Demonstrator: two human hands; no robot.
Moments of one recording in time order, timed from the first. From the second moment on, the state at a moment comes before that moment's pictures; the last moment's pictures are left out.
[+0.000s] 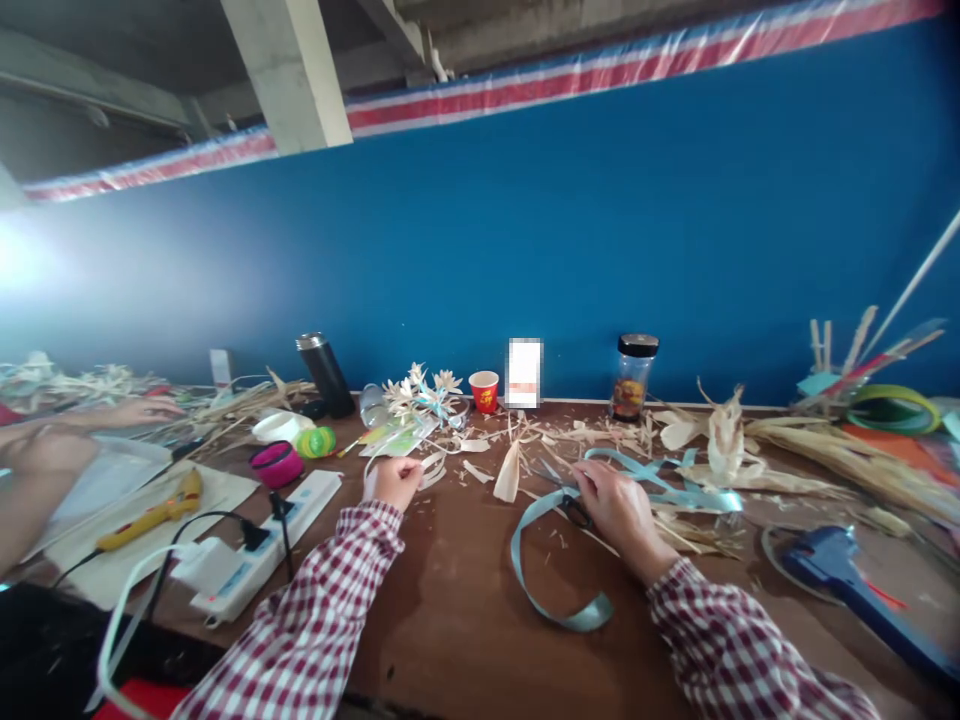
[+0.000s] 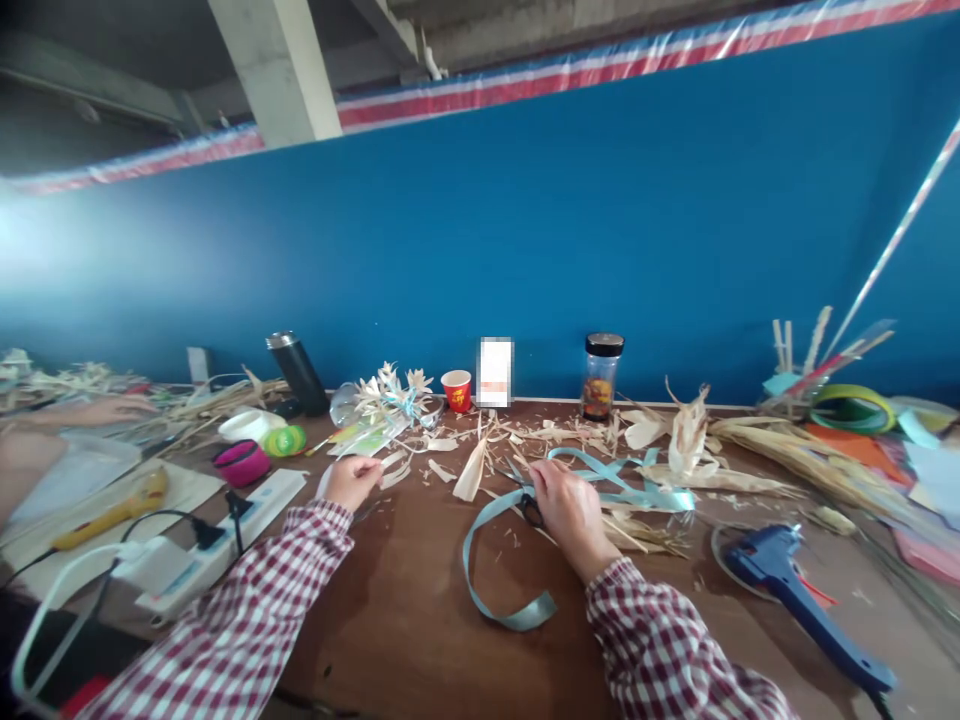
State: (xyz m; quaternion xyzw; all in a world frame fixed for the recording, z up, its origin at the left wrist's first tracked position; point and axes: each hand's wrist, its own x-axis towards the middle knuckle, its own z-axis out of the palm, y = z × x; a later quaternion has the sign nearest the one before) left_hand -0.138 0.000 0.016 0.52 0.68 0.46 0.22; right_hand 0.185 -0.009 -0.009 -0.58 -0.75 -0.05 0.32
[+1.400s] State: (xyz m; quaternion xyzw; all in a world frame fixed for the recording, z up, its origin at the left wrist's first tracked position) left_hand -0.071 0.035 0.009 0.77 0.56 0.26 0.14; right_hand 0.192 -0.008 -0.009 -0.57 -0.76 -0.04 0.32
